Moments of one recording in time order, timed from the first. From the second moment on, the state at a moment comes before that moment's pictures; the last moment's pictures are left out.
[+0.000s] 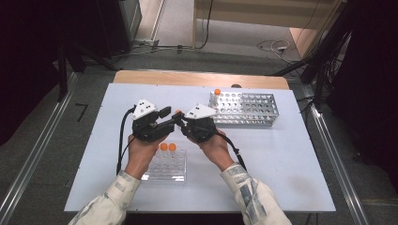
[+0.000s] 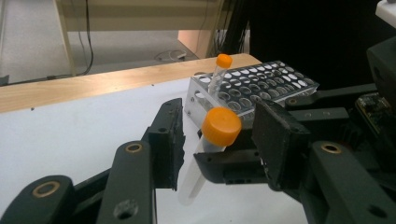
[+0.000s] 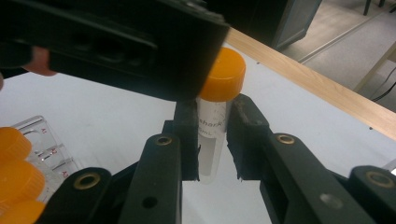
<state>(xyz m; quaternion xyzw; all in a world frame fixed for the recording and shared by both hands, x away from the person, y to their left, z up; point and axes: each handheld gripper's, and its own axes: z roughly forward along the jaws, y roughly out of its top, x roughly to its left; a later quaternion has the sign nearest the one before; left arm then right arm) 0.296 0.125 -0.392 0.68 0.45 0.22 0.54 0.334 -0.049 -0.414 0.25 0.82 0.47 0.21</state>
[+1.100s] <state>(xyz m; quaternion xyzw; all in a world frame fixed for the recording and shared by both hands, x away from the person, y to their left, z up) 0.298 0.118 -0.387 0.69 0.45 0.23 0.51 0.332 -0.048 -0.407 0.25 0.82 0.48 0.20</state>
